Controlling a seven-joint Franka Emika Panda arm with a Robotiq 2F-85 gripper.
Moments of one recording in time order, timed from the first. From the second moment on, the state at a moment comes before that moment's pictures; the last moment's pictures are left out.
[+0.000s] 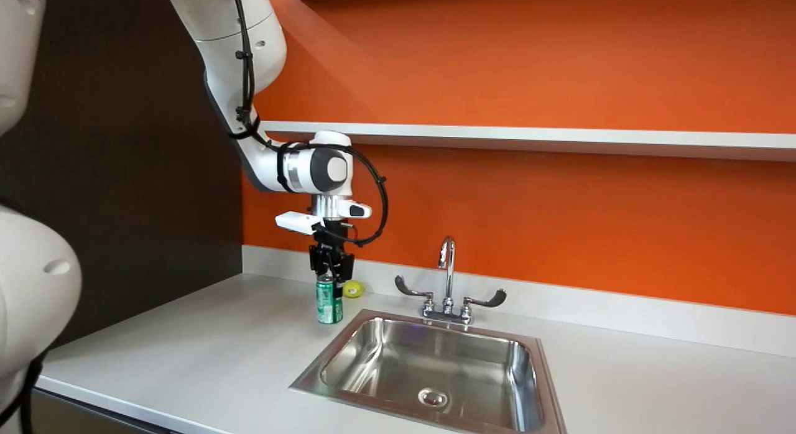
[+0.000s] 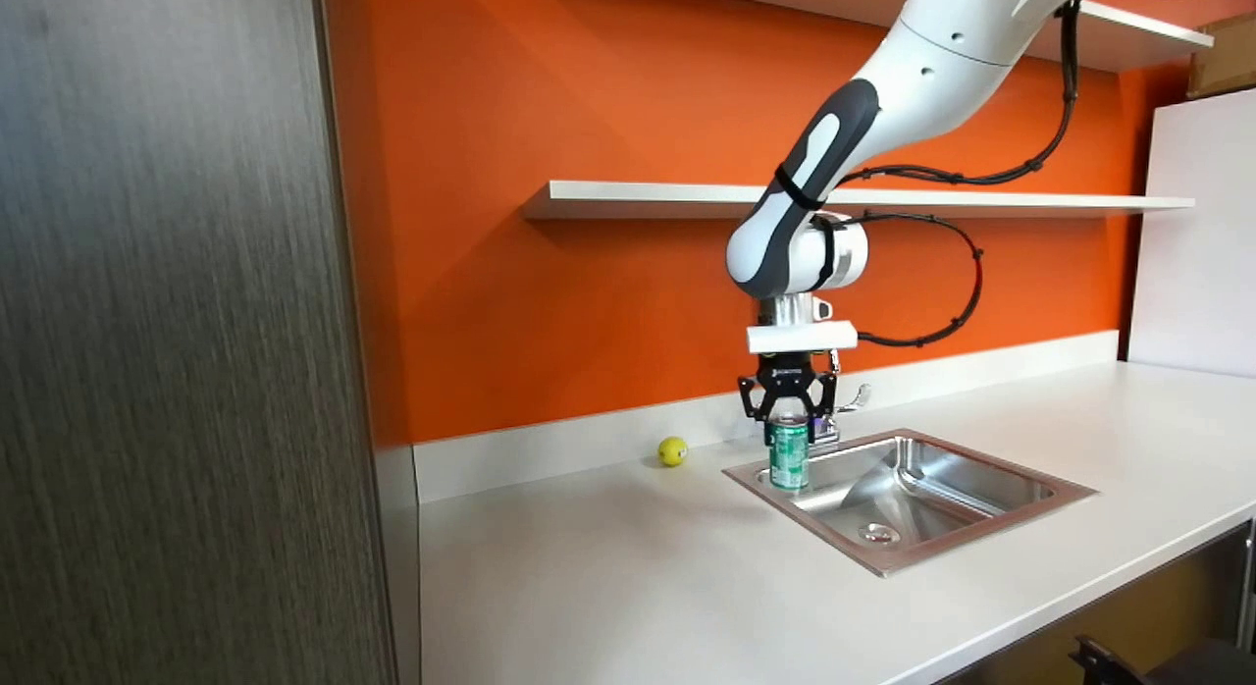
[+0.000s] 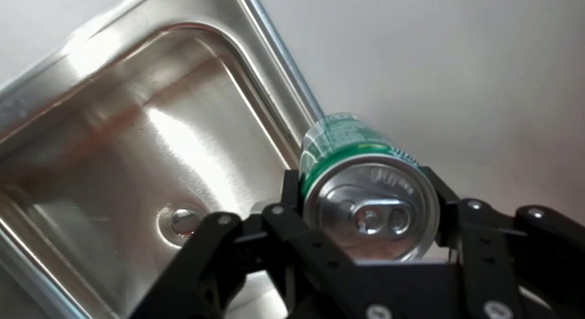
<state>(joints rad) 0.05 0.23 -0.08 -2.16 -0.02 2.34 0.42</state>
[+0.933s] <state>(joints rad) -0.13 0.32 -0.17 -2.21 0.17 2.47 0.35</state>
